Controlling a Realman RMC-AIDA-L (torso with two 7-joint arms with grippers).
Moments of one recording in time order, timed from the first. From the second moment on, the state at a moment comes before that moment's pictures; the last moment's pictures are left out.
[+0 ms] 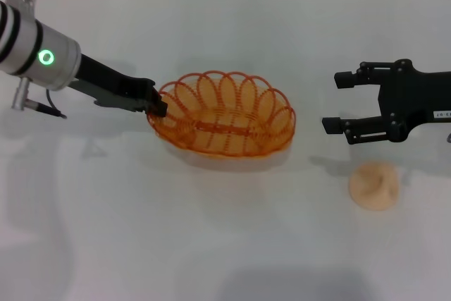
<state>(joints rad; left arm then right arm) -0.83 -2.05 0.81 0.77 2.58 1.47 -2.60 0.37 2.01 -1.16 -1.15 -1.76 -1.48 1.58</state>
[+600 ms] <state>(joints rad) -0.82 -2.06 0.81 0.72 2.54 1.42 -2.61 0.38 2.01 -1.16 -1.15 -1.75 -1.49 1.57</state>
